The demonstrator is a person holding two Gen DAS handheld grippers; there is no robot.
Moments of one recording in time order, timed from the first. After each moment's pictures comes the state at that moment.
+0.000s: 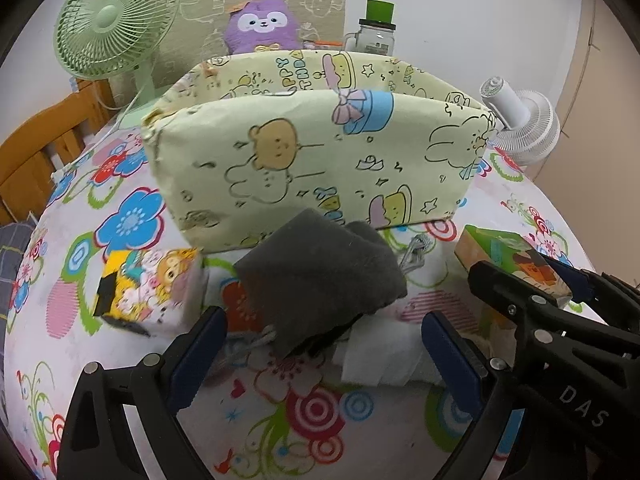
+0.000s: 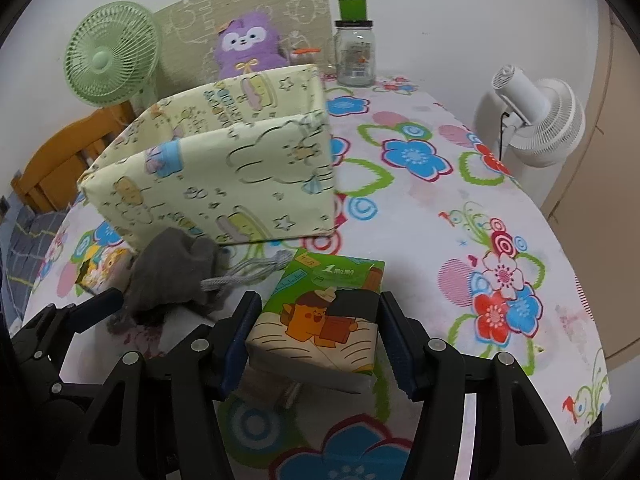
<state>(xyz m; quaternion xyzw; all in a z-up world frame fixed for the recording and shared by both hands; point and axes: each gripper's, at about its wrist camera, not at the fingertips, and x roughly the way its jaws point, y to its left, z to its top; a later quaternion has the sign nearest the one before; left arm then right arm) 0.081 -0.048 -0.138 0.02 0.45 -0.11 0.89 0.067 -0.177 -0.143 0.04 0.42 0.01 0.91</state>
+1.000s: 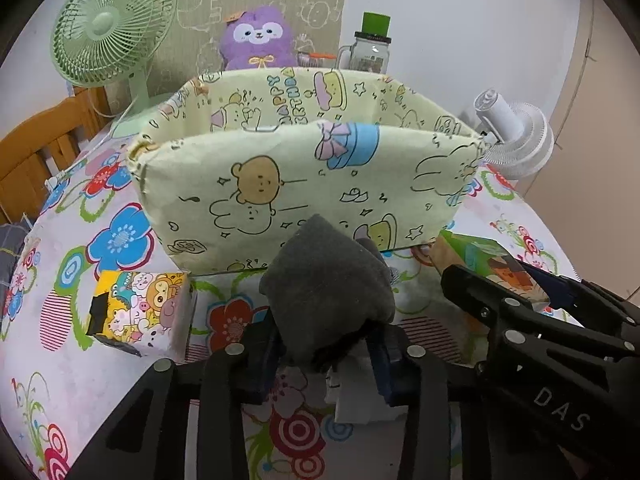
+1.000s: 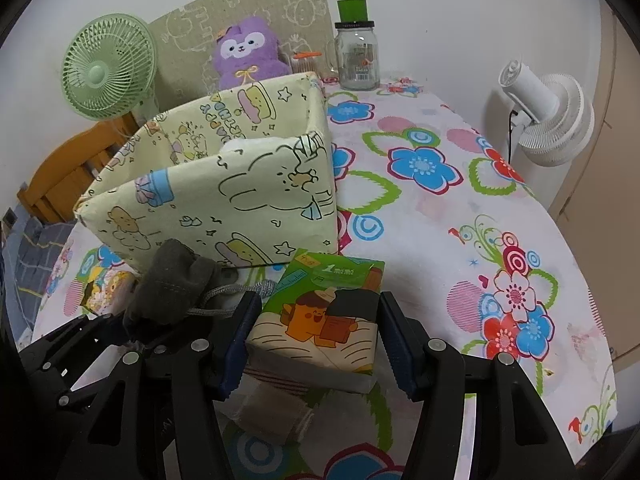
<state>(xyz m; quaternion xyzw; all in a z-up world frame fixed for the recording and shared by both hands) 0.084 -0.052 -0.126 0.00 0.43 -0.12 0.90 0.081 -0.180 -0.138 0.06 0.42 0.03 0.91</state>
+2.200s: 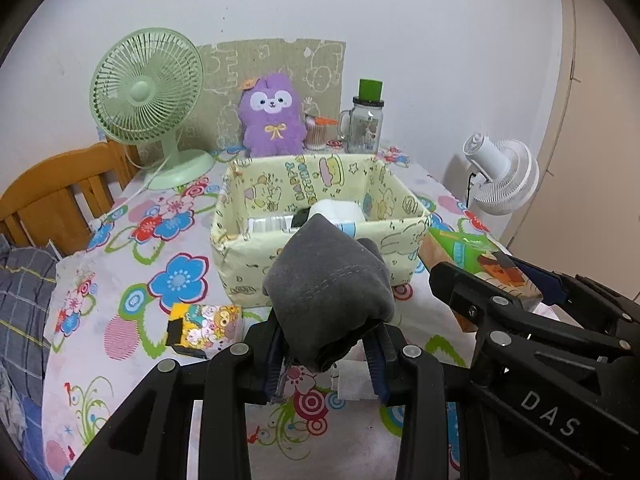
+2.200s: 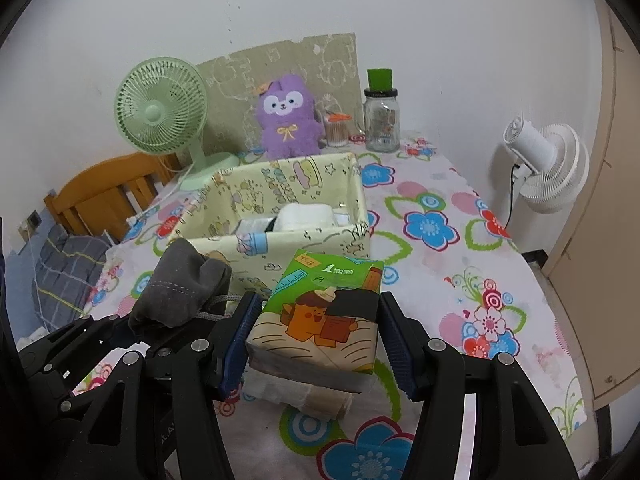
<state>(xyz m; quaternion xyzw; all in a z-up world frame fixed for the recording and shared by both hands) 0.038 -0.039 -0.049 0.01 0.36 -0.10 0.93 0.033 -0.162 -0.064 0.05 0.34 0.06 0.94</state>
